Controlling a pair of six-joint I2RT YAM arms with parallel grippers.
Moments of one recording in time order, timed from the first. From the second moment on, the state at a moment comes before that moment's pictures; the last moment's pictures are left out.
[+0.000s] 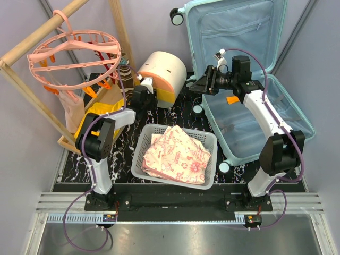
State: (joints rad) left arm -0.35 1.92 1.19 0.26 -0.03 -0.17; right arm 0.21 1.69 1.57 -0.33 -0.88 0.57
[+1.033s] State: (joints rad) left arm -0.34 1.93 1.18 0.27 0.00 -0.29; right arm 0.21 1.70 1.60 -0.33 -0.88 0.57
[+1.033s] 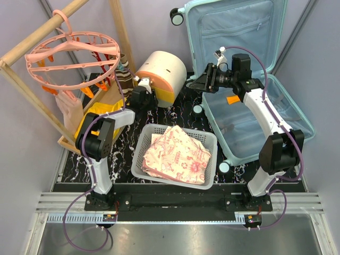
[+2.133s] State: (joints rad) left arm -0.39 1.90 1.03 0.37 -0.12 -0.43; right arm 0.21 1.40 1.31 -0.06 -0.79 0.57
